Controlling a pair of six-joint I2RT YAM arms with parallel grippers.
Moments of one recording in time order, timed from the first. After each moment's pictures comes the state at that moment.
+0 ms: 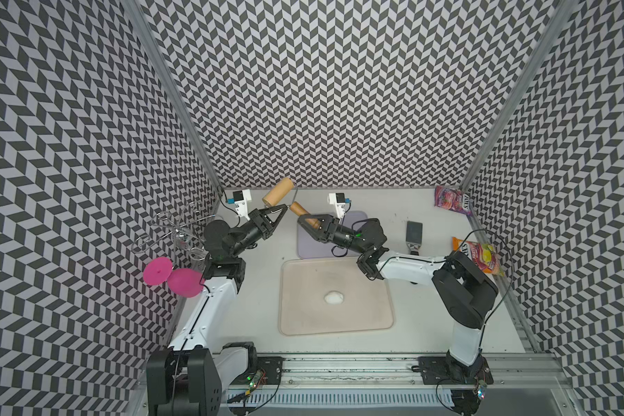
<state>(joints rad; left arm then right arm) 0.03 1.12 0.73 0.60 0.87 -1.26 0.80 1.88 1.16 1.14 -0.50 1.34</state>
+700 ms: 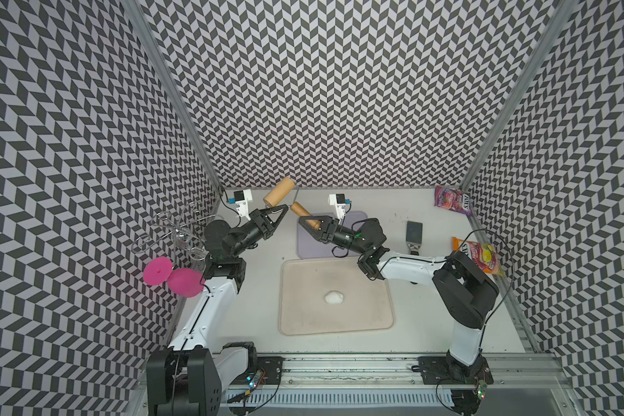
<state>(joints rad) 0.03 1.12 0.73 0.60 0.88 -1.25 0.79 1.88 1.14 1.11 -0.49 1.32</state>
